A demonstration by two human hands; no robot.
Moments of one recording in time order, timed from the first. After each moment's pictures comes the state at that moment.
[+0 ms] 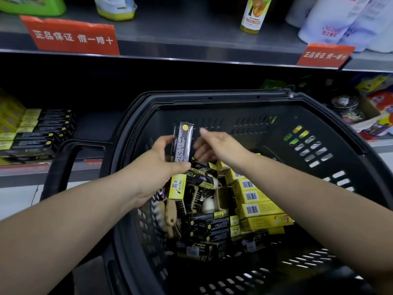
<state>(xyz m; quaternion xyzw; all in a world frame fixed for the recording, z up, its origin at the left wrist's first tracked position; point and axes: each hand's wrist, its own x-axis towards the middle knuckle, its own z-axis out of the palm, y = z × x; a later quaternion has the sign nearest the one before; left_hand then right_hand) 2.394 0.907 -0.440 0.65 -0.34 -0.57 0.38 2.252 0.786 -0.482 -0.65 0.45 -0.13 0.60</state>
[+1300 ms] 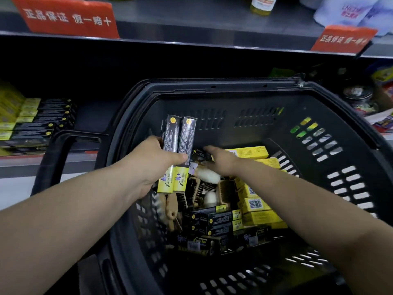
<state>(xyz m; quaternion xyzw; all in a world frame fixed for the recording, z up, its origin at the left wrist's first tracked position) 2.399 0.900 -0.448 0.70 -0.26 -0.54 0.38 2.242 0.766 -0.566 -0.82 0.46 0.14 0.30</state>
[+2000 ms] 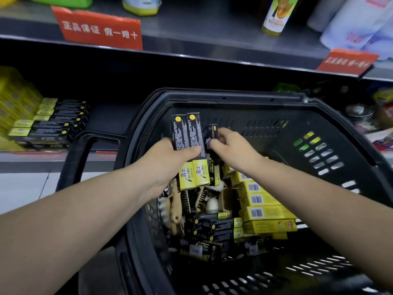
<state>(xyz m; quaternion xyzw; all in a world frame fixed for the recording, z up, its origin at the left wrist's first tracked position) 2.398 0.901 -0.445 0.64 -0.25 -0.57 0.46 2.262 0.793 -0.474 -0.81 0.46 -0.14 0.33</state>
